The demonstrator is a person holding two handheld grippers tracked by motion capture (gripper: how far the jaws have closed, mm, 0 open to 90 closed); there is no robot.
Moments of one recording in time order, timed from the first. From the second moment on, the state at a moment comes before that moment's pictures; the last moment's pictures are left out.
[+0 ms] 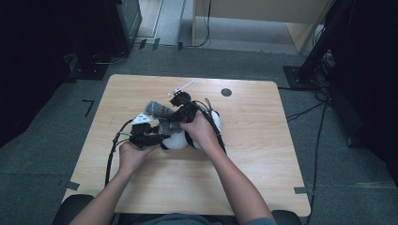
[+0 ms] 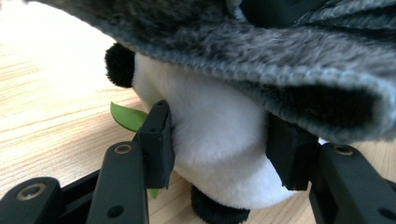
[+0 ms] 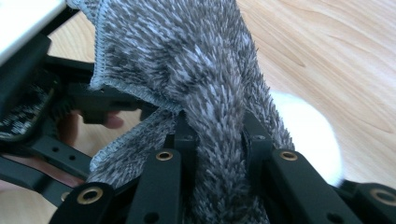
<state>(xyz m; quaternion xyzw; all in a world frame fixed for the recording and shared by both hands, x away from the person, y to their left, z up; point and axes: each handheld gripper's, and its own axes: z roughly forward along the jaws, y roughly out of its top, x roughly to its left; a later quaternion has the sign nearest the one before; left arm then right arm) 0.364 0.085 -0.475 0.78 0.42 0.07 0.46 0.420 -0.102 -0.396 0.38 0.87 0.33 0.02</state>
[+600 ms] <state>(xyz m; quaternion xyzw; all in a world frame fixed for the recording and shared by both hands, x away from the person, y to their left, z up) 0.364 0.085 -0.474 0.79 0.41 0.07 0.45 0.415 -0.168 -0.380 0.42 0.85 0.31 0.06</state>
